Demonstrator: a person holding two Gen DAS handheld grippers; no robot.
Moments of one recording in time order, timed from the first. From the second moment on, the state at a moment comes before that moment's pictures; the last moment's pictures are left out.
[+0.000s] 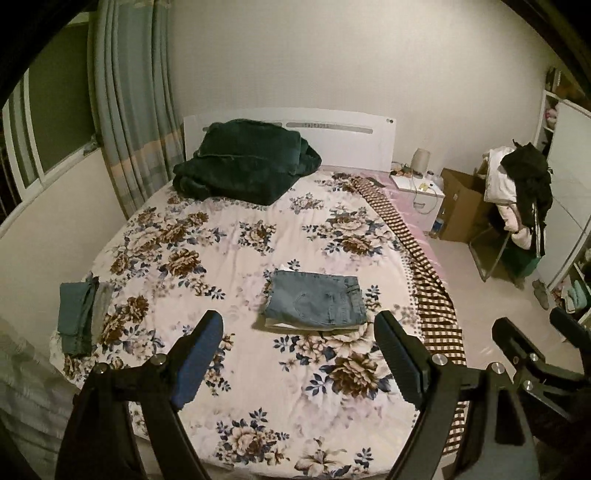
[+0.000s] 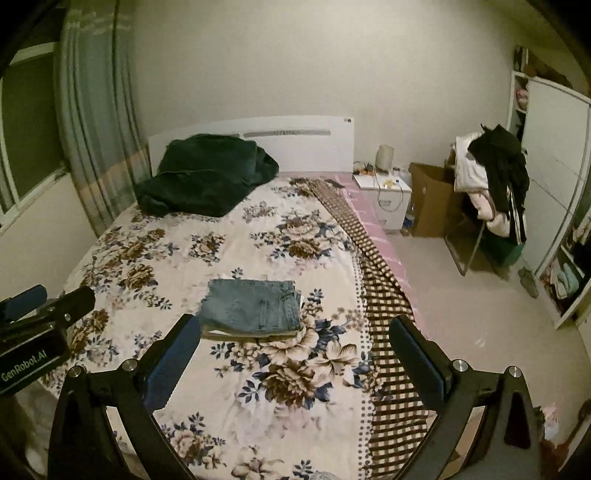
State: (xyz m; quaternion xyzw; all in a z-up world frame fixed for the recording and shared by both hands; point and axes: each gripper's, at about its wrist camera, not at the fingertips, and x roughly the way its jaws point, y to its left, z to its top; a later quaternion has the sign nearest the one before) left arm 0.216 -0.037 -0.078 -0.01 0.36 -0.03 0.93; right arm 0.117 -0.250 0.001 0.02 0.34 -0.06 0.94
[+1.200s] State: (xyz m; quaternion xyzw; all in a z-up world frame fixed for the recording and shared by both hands) left arm 0.168 0.002 -0.050 0.00 0.34 -0.02 0.94; right arm 0.072 -0.219 0.052 0.02 0.32 -0.07 0.94
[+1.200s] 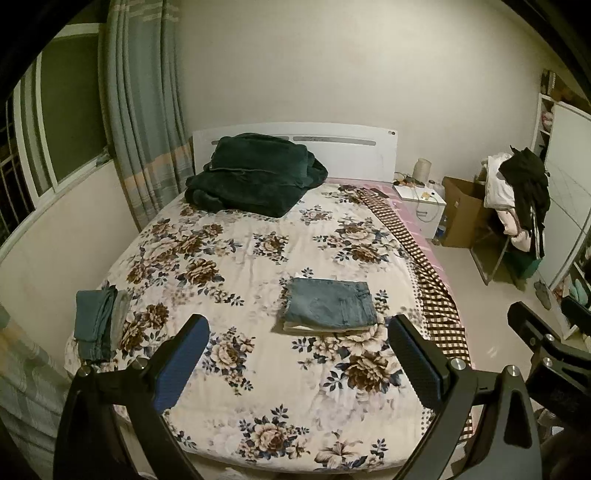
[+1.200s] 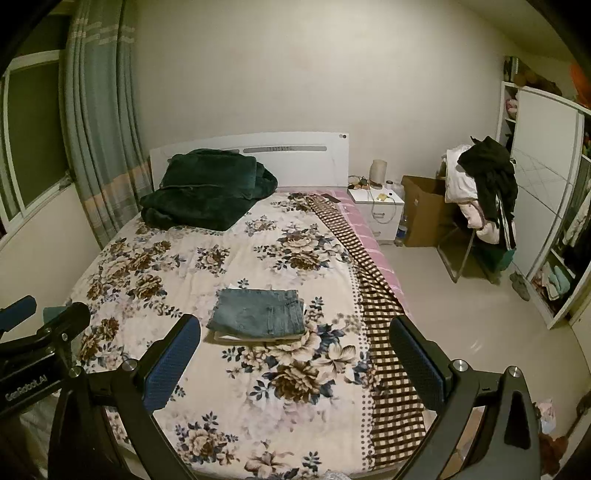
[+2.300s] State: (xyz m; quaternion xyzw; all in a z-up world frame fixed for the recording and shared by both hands) left arm 0.178 0.009 -0.051 -0.01 0.35 -0.01 0.94; right arm 0.088 -0.217 0.038 0.02 0.33 -0.06 0.94
